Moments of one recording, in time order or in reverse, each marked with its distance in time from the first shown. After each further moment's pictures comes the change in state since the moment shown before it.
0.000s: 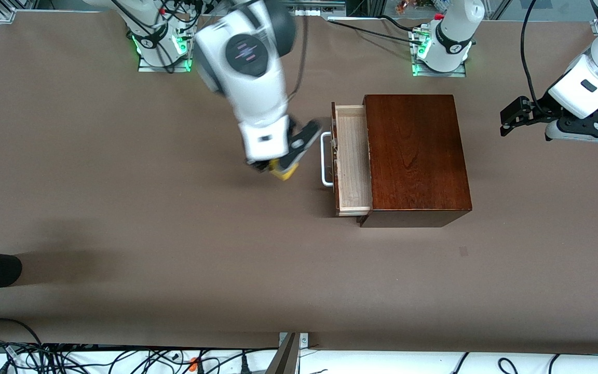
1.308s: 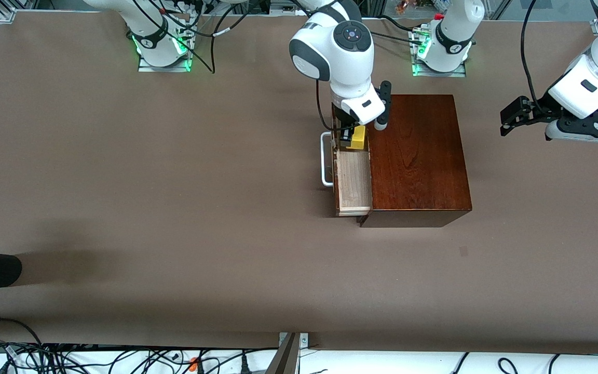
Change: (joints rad) left arm 0.000 0.000 0.000 0.000 0.000 -0.002 0.000; right arm 0.162 0.212 0.093 0.072 -0.050 0.199 -0.175
